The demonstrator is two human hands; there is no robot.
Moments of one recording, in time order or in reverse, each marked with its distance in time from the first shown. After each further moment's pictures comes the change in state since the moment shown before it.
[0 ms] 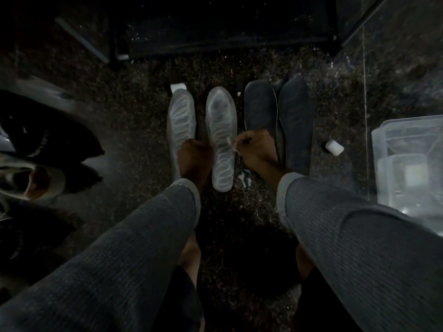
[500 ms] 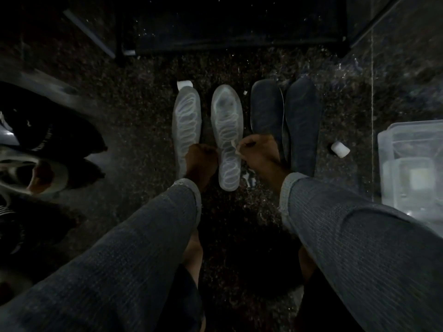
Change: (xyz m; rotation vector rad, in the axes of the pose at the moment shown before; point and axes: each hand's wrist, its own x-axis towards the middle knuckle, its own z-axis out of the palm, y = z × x) left_hand 0.005 -0.018 0.009 -0.163 -0.152 -0.040; right_hand 0.001 0.005 0.013 0.082 -0.040 0.131
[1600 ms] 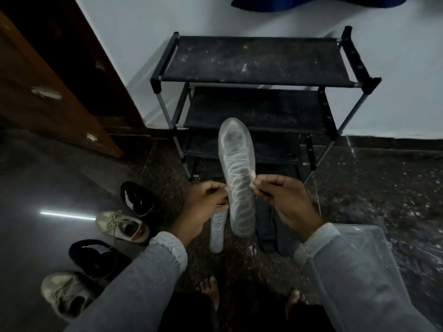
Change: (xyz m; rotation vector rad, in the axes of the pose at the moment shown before) left_hand -0.325 0.189 -0.223 -0.492 -0.150 0.337; right_hand -0.321 -0.229 -0.176 0.782 -0.194 -0.287
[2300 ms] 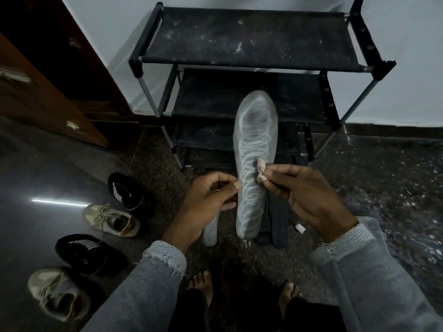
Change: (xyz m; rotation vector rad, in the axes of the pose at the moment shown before) left_hand -0.005 0.022 0.020 0.020 -0.150 0.092; right_hand 0.003 -0.038 -0.017 0.047 -0.095 0.072
